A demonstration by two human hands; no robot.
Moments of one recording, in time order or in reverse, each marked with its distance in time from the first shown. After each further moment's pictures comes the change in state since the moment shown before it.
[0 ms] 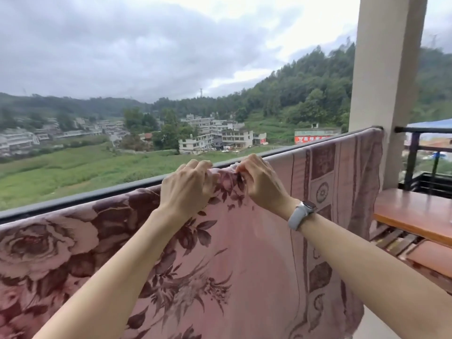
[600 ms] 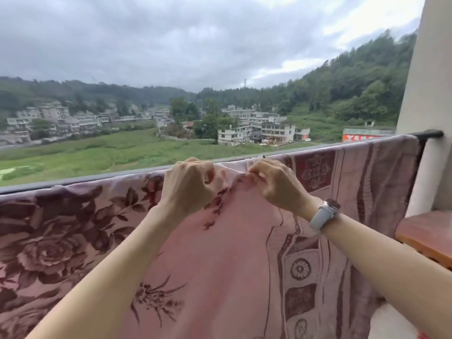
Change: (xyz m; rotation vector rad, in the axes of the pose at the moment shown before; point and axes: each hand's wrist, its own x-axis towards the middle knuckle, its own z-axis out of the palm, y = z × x) left_hand 0.053 0.116 0.066 -0.003 0.094 -0.133; right_hand -0.008 0.147 -0.063 0.176 -0.082 -0.129
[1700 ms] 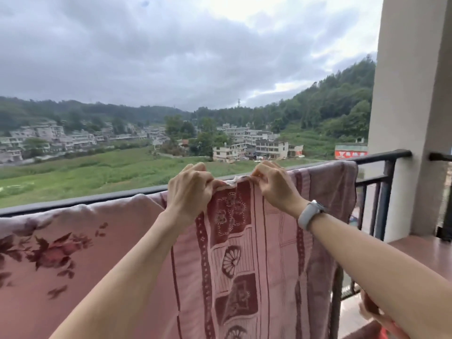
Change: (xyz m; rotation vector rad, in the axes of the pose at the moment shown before) left_hand 0.122 0.152 0.183 0.031 0.000 0.002; right_hand -0.010 0.255 -0.095 -0.079 -0.031 0.151
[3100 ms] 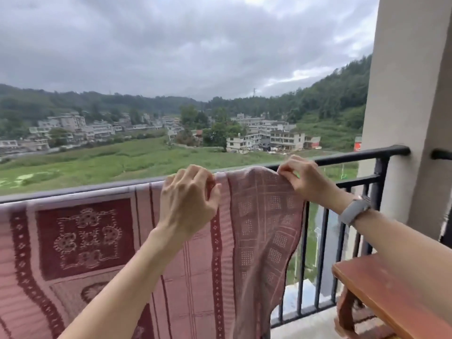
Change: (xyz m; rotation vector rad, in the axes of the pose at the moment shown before) left_hand 0.069 0.211 0.177 0.103 0.117 -0.047; right_hand -0.022 0.314 -0.134 0.026 -0.019 -0.097
